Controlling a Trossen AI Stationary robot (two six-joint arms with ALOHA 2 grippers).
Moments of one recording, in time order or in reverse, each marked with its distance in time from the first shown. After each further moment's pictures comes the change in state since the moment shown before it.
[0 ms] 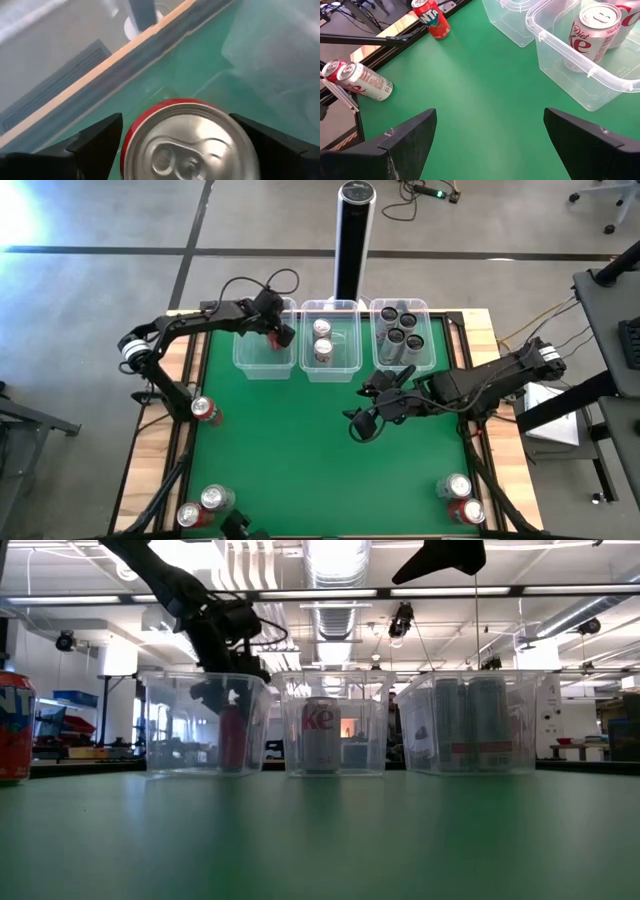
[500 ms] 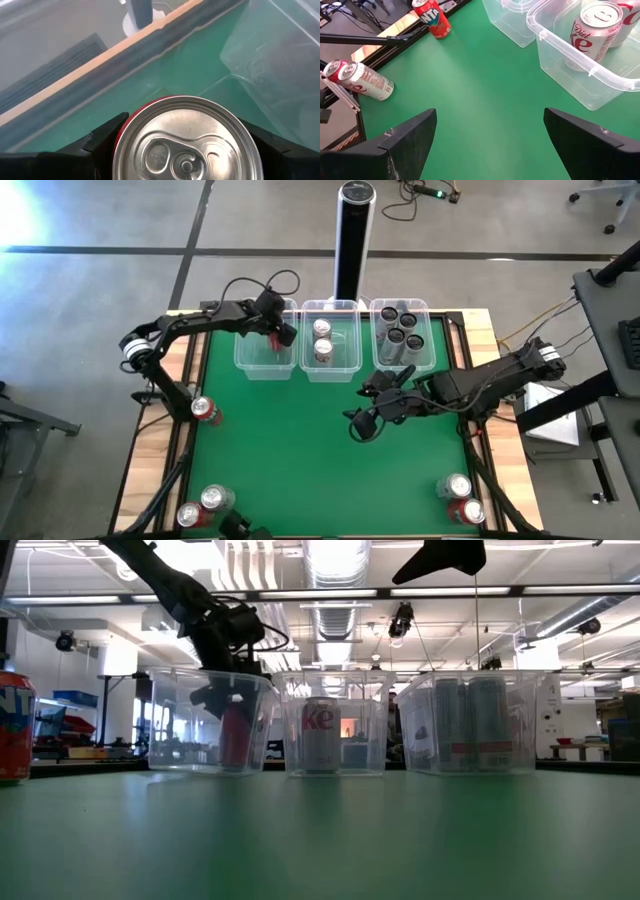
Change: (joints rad) left arm 0.002 0.023 0.003 0.014 -0.003 -0.080; right arm 0.000 0.000 0.000 0.000 -0.003 0.004
